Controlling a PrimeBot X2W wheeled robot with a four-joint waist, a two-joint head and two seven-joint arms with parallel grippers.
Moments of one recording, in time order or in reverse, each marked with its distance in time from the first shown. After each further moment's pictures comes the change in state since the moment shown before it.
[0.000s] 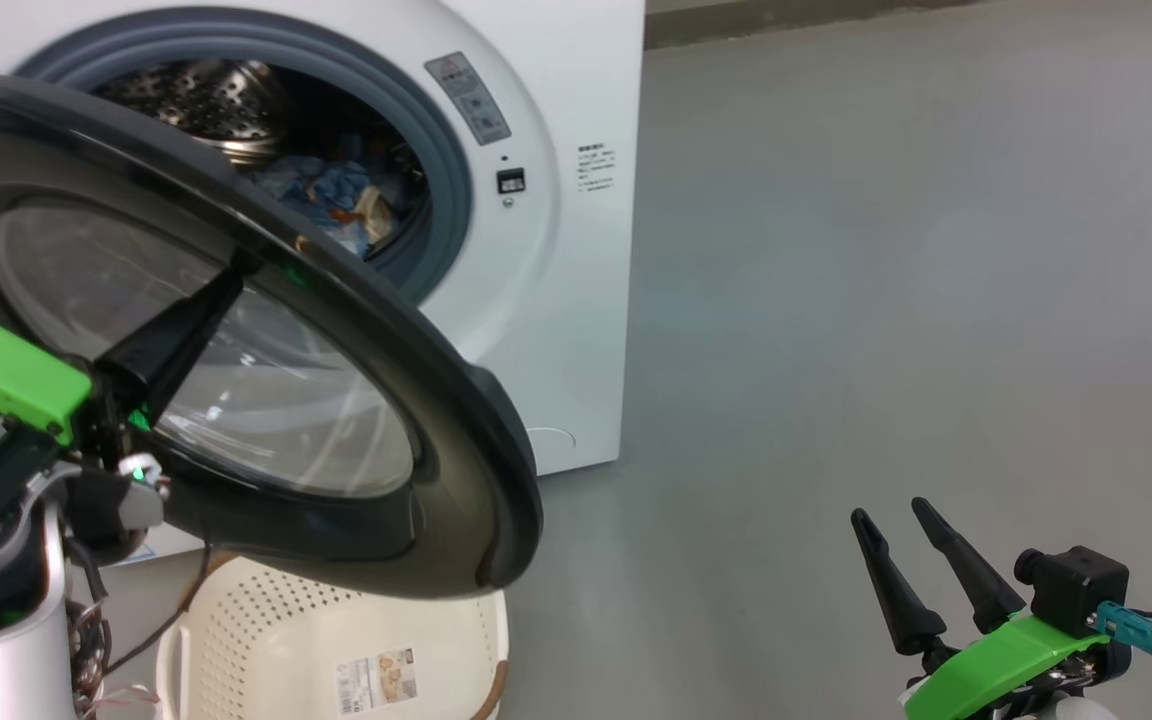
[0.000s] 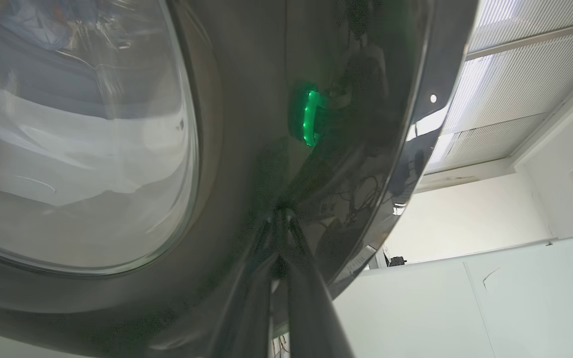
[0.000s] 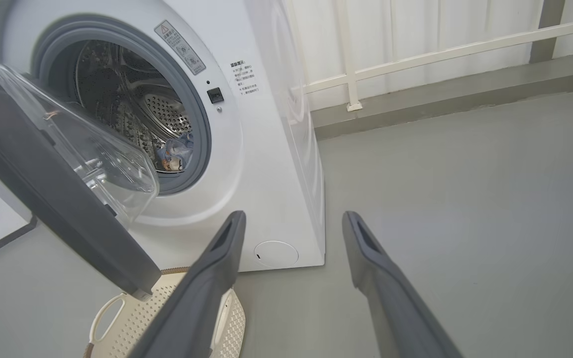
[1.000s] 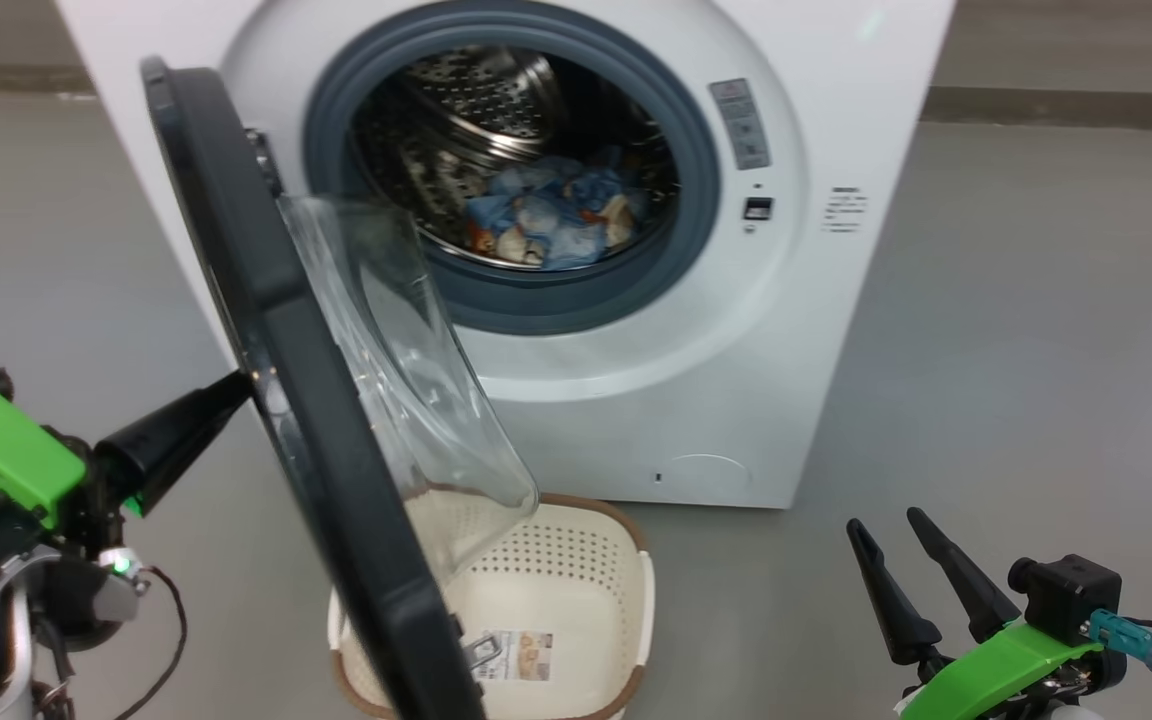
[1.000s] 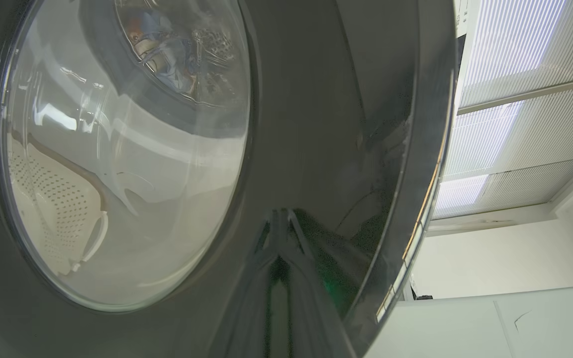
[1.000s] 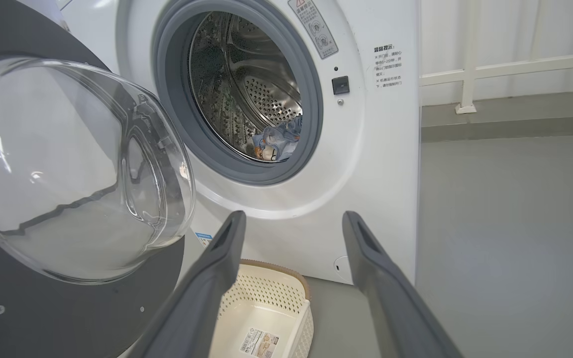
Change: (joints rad) left arm 0.125 0.080 -0.013 -0.127 -0.030 0.067 0.158; right arm 0.010 0.007 0.002 0.005 -0.007 0.000 0.000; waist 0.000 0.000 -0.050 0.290
